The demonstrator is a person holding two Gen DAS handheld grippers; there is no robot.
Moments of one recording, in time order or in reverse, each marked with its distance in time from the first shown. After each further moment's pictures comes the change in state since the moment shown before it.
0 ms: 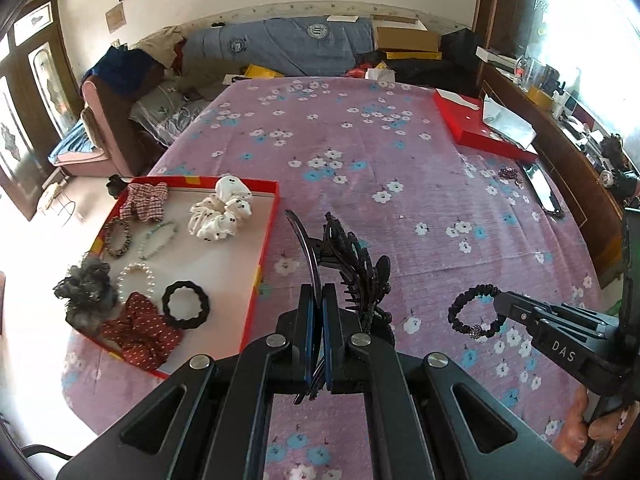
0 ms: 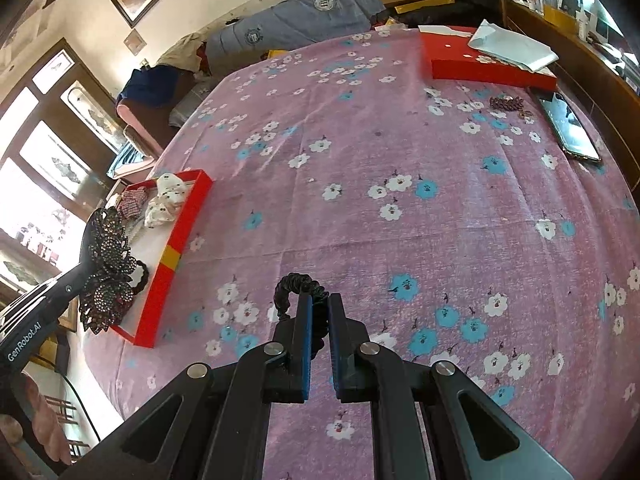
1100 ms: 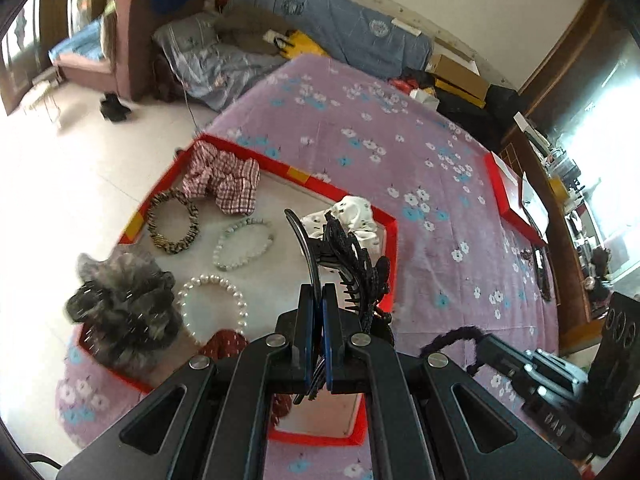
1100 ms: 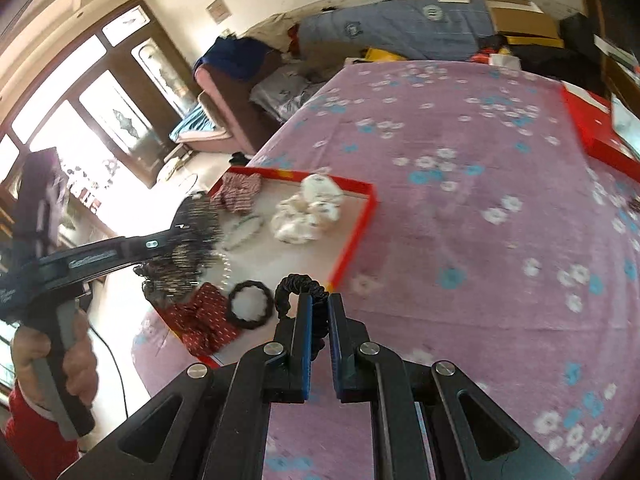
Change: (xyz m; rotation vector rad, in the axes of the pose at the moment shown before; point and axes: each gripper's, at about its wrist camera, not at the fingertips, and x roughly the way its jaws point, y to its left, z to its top) left arm 0.053 0.208 0.035 -0.324 0.102 -0.211; right arm 0.058 0.177 0.035 -0.229 0.020 0.169
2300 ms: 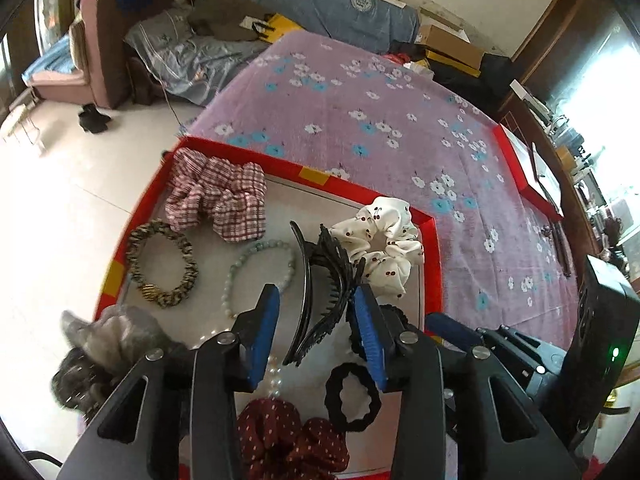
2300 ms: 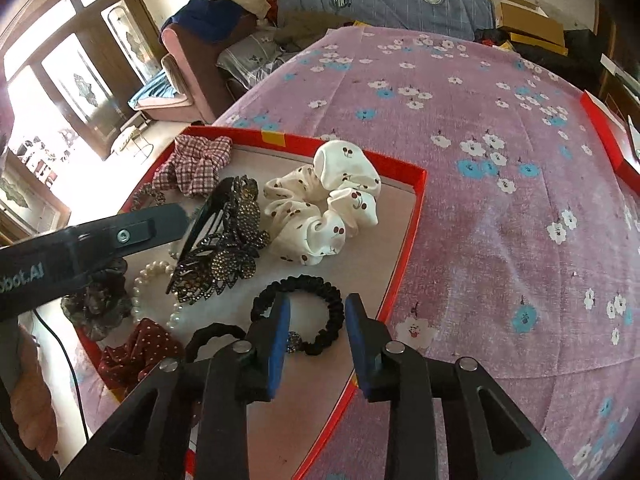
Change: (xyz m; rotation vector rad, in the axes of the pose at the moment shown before) left arm 0.045 0.019 0.028 0.123 0.041 0.024; right arm 0.111 0.034 0.021 -0.031 0.087 -0.182
